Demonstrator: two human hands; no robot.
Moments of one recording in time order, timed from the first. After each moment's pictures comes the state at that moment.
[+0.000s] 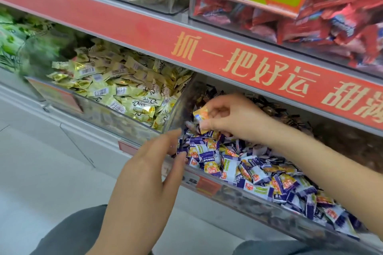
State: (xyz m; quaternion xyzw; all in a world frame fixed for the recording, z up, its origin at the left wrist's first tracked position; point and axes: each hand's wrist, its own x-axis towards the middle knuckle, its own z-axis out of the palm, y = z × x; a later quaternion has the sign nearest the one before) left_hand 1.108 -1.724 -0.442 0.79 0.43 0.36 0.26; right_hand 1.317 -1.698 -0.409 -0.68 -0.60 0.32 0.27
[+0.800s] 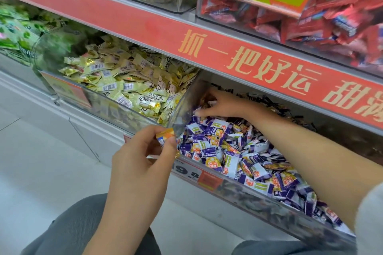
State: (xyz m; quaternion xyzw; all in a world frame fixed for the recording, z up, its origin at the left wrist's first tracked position) left_hand 1.110 -1.730 -0.429 0.61 0.51 0.43 0.43; right_hand 1.357 -1.621 -0.466 -0.67 -0.65 0.32 0.17
